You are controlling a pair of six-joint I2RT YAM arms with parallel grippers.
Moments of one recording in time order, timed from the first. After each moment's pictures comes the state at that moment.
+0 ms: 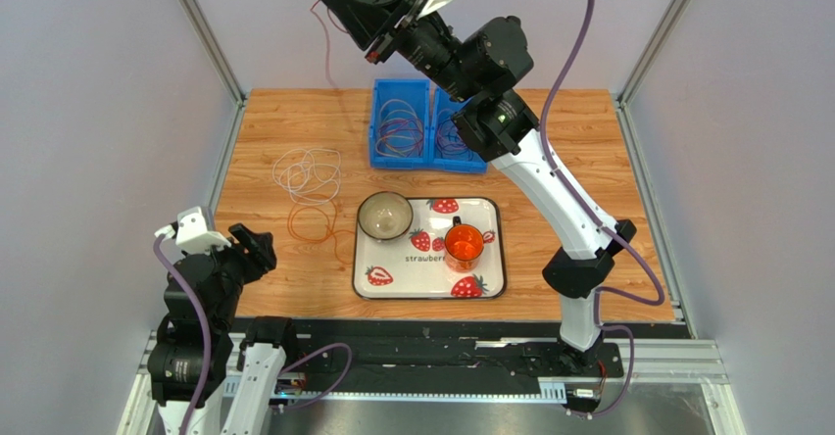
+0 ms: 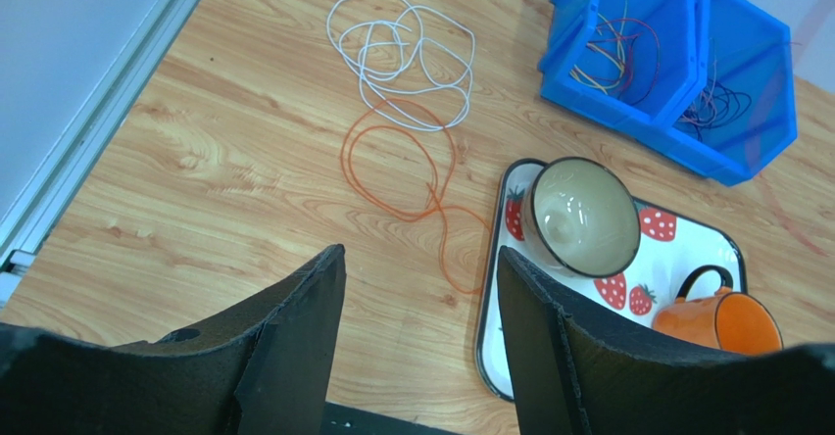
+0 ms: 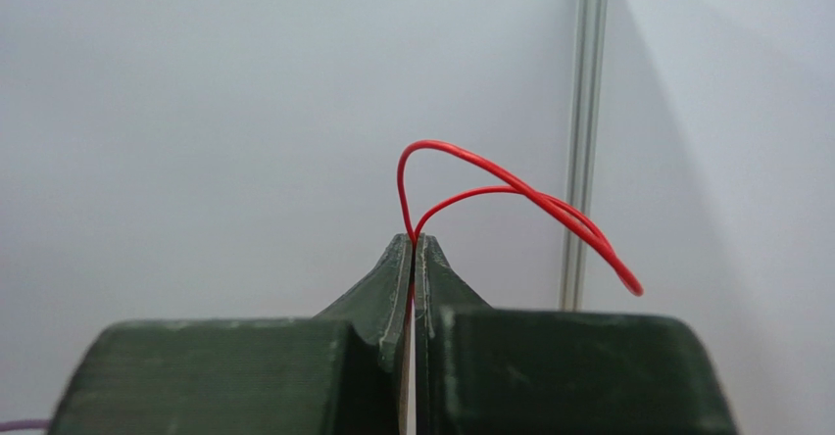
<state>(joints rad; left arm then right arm) -0.05 0.30 0.97 -1.00 -0.15 -0.39 0.86 1.93 2.49 0.10 -0.26 0.25</state>
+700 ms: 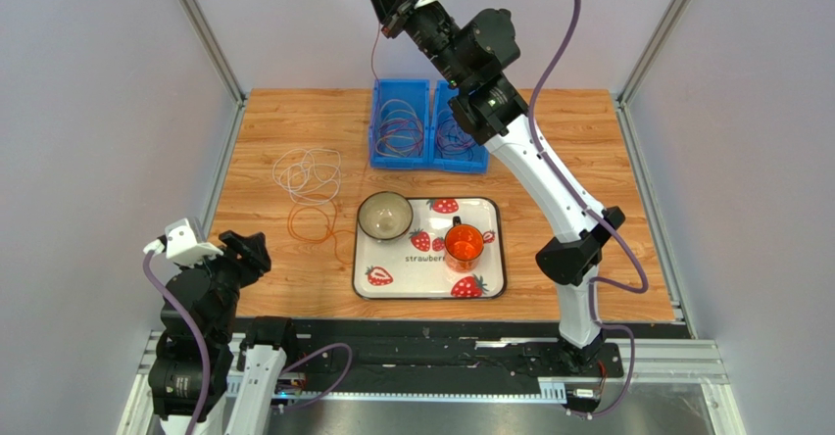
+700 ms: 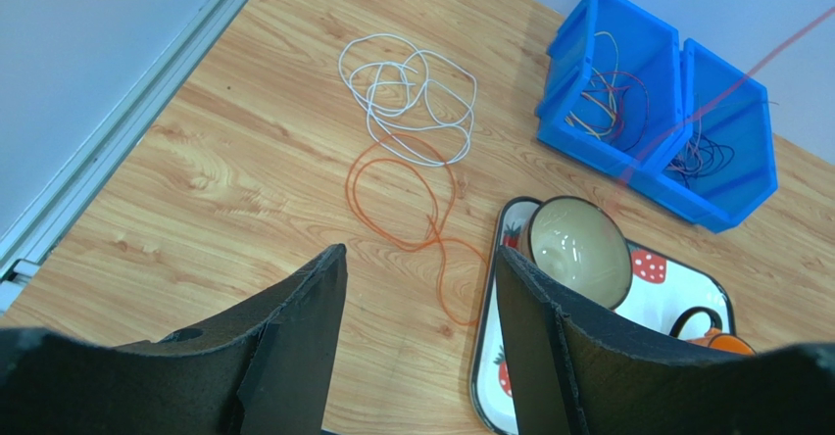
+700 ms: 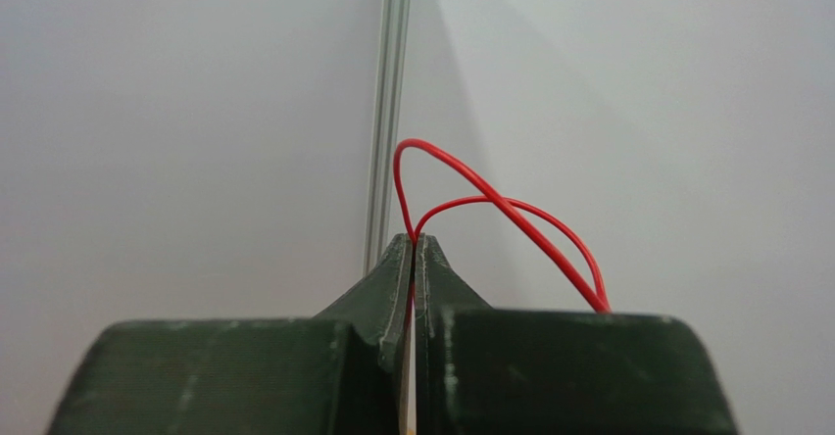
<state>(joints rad) -0.05 0.21 0.94 -0.96 -0.21 -0.42 0.76 1.99 2.47 0.16 -0.11 -0.04</state>
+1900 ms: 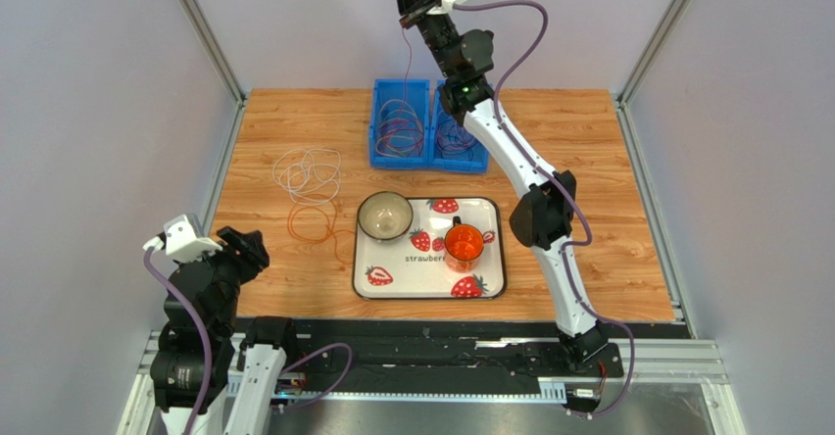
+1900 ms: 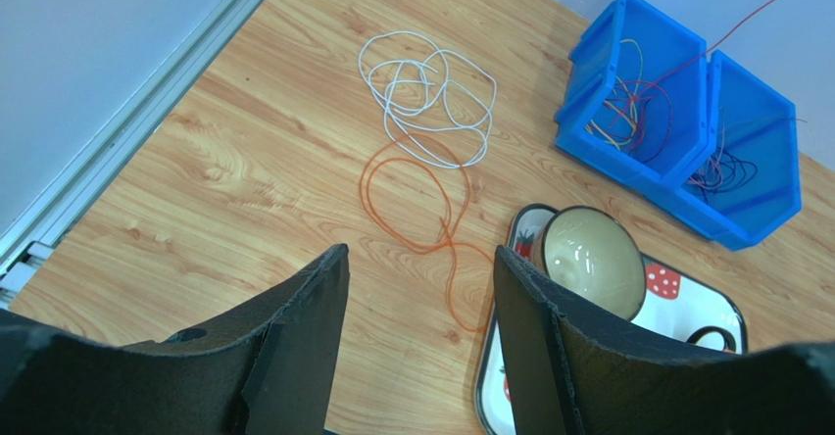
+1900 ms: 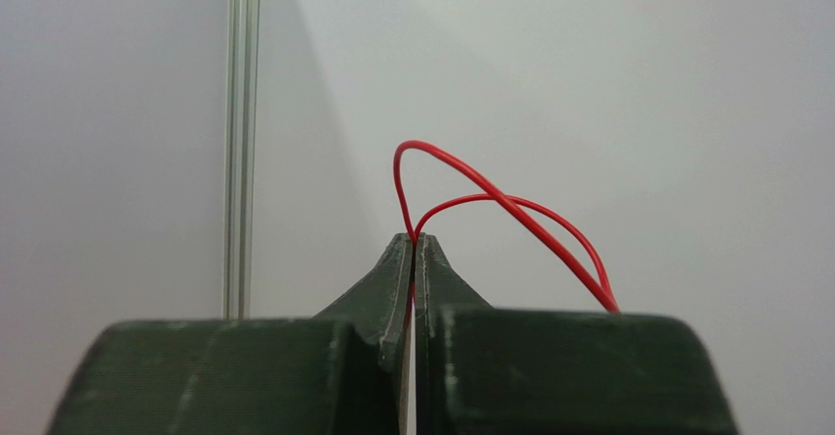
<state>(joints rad) -0.05 0.24 0.93 -0.95 -0.26 -0.44 0.56 2.36 2.52 0.61 -0.12 0.01</state>
